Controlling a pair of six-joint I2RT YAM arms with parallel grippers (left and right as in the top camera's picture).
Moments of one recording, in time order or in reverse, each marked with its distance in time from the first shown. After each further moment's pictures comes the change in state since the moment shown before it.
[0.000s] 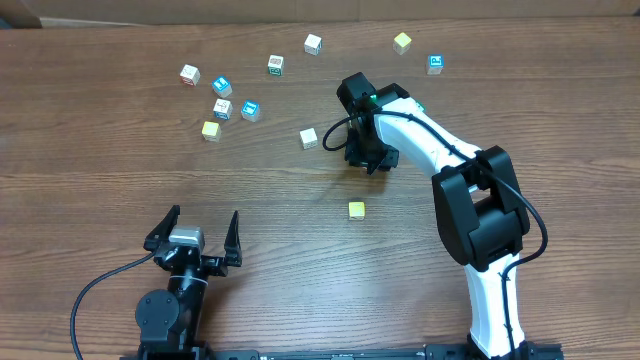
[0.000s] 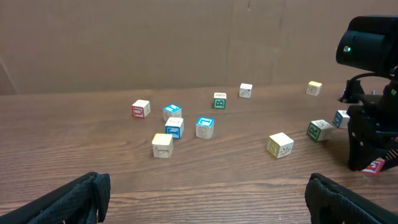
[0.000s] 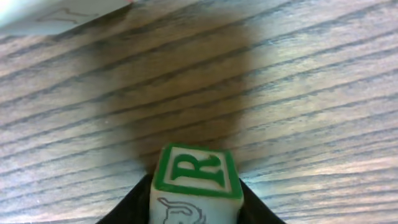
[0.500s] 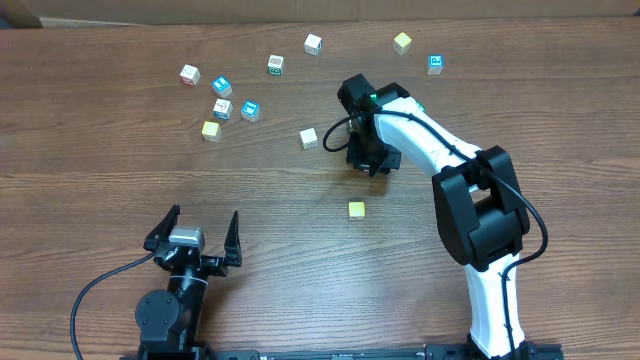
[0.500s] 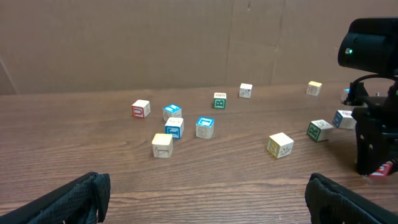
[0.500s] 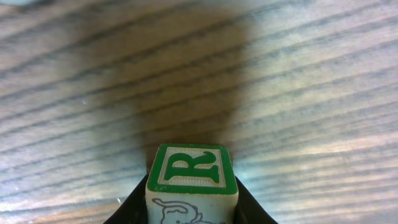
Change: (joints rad) left arm 0.000 0.000 0.000 0.000 0.000 0.000; right arm 0.000 0.000 0.010 -0.060 0.000 -0.006
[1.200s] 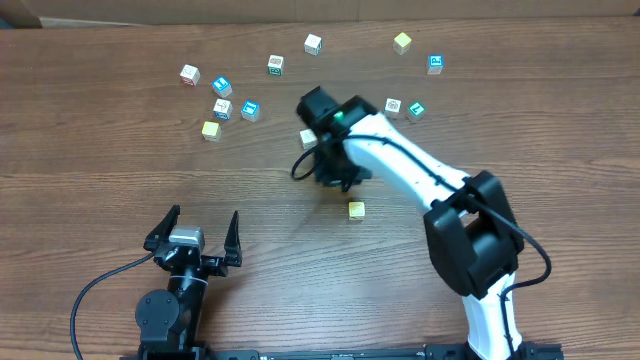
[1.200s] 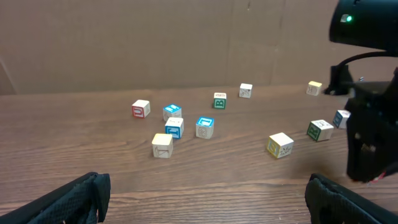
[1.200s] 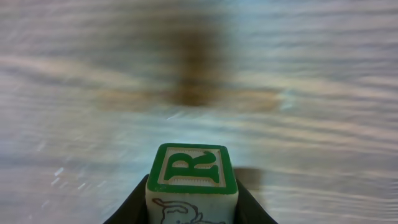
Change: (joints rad) left arm 0.000 0.000 0.000 0.000 0.000 0.000; right arm 0.199 -0.100 0.007 -0.044 -0.032 -0.052
